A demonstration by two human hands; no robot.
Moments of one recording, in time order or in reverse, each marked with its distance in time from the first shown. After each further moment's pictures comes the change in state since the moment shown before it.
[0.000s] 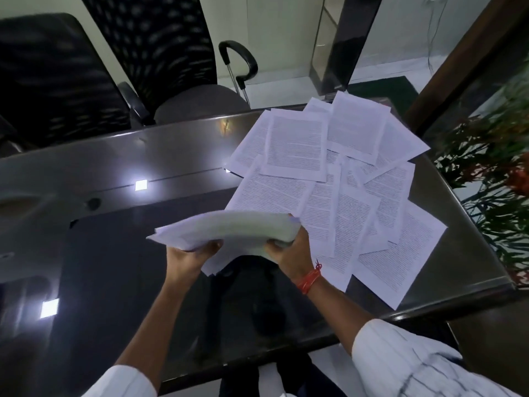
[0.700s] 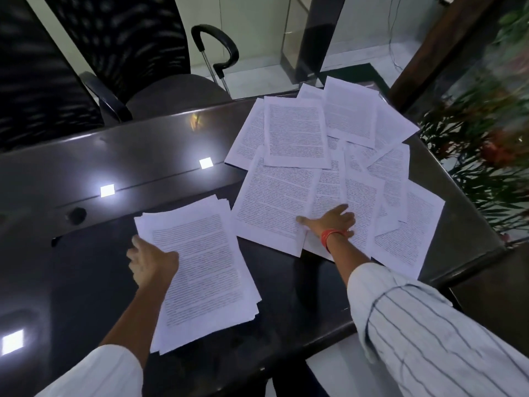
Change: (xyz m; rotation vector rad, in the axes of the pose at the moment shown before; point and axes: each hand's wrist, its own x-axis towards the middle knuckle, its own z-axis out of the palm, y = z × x) left_hand 0.081 -0.083 -0.105 0.937 0.200 -0.610; right_hand 0.069 0.075 -0.006 -0.851 0.214 0.885
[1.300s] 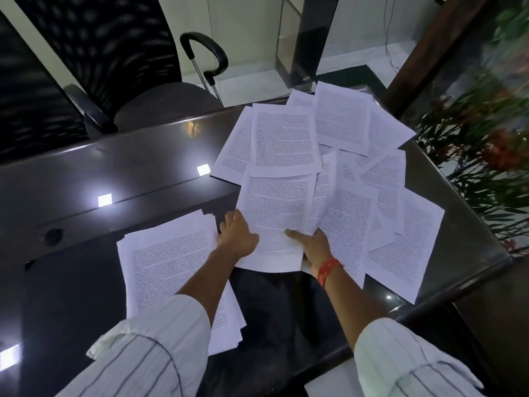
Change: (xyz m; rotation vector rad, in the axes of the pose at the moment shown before) left_hand -0.044 0.144 0.120 0.266 -0.446 0.573; right_hand -0.003 0.019 0.013 1.193 -0.497 -0.030
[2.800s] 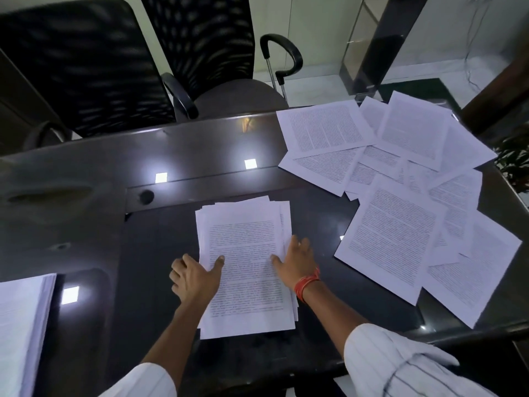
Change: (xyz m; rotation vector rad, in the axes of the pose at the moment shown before) left_hand -0.131 -0.196 -0.037 -0.195 0.376 -0.599; right_hand -0.069 0.086 0.130 -1.463 -0.021 -0.413
